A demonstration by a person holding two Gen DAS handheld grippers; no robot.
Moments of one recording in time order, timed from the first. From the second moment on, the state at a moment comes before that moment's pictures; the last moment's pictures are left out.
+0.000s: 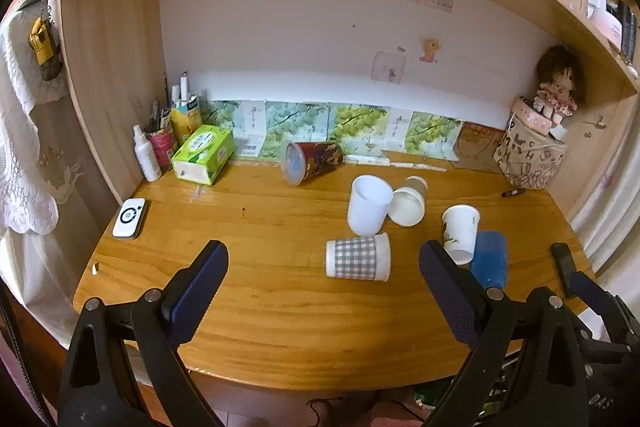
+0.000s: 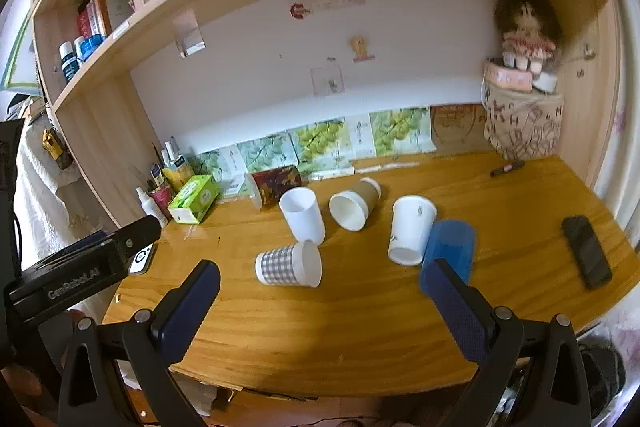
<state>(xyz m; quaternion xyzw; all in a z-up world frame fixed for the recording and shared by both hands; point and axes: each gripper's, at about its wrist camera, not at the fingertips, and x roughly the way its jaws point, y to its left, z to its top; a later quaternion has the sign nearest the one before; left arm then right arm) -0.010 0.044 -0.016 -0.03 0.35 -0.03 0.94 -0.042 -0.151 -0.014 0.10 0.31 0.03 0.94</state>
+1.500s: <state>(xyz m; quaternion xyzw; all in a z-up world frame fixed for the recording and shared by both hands) 0.111 -0.077 -0.147 0.44 0.47 -0.23 0.73 0.097 -0.254 -0.081 0.27 0.51 0.01 0.82</state>
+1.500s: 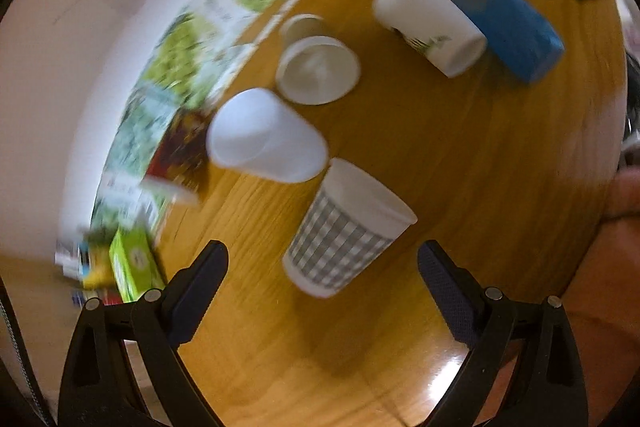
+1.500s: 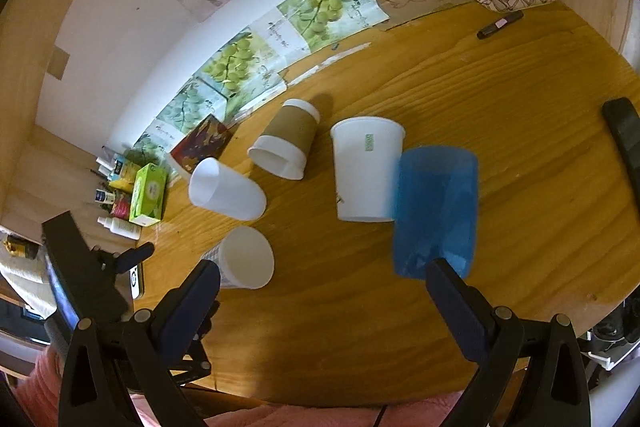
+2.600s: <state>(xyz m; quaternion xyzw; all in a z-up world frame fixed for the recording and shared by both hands) 0.152 -0.095 -0.185 0.36 0.61 -0.28 0.64 0.116 -0.269 -0.114 0.29 0.58 0.04 0.76</state>
